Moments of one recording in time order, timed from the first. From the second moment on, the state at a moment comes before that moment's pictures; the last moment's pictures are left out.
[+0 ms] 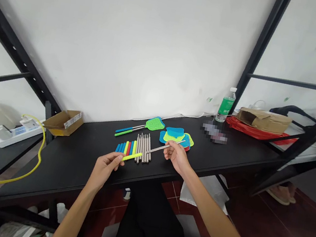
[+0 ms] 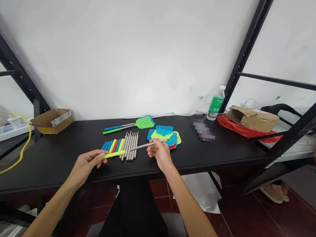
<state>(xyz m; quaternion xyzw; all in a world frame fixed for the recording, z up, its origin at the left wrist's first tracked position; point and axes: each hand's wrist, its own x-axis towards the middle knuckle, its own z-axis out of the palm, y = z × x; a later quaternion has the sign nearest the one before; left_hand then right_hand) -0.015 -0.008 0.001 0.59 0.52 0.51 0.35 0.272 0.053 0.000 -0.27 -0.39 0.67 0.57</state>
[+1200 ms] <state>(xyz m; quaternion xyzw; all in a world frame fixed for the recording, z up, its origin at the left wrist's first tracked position) -0.011 -0.012 0.006 0.62 0.52 0.46 0.37 0.270 0.050 -0.003 -0.26 -0.49 0.63 0.54</state>
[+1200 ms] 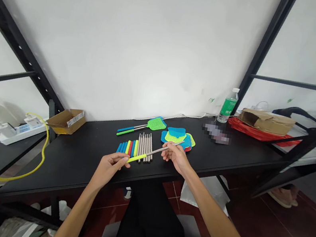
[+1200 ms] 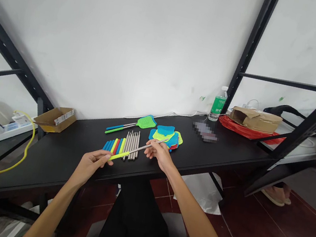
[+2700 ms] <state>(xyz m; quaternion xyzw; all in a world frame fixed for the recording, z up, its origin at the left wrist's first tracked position) -0.020 -0.006 -0.002 0.52 0.48 0.59 0.39 0.268 0.054 -0.011 -0.30 -0.57 0.55 0.53</state>
